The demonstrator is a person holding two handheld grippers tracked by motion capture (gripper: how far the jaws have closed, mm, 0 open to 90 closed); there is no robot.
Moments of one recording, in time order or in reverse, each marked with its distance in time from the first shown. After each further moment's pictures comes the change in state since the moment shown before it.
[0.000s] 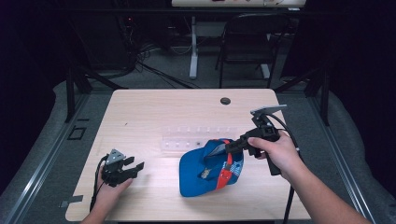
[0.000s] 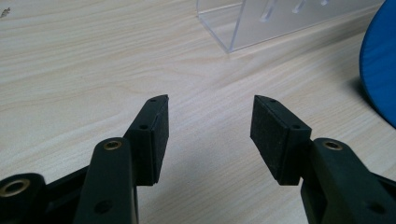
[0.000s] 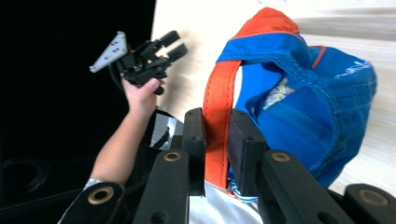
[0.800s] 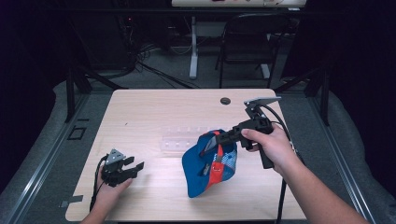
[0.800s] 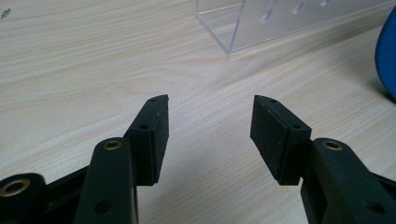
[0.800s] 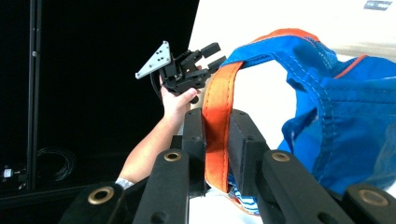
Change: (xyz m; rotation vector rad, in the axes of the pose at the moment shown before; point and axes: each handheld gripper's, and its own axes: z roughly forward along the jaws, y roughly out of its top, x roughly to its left) left arm 0.001 0.000 -0.001 0.004 -0.005 0.002; right arm 0.028 0.010 0.001 -0.032 0.106 -0.059
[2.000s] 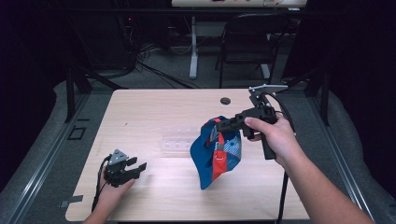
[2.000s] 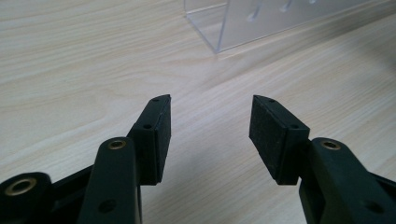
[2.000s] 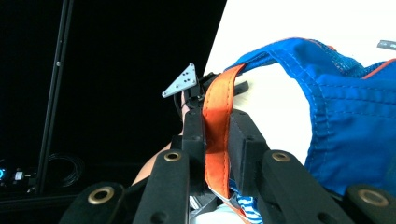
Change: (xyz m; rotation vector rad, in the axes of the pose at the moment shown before) left arm -0.010 0.002 0.004 0.000 -0.018 0.016; right arm 0.023 0.011 -0.019 -0.071 0.048 -0.042
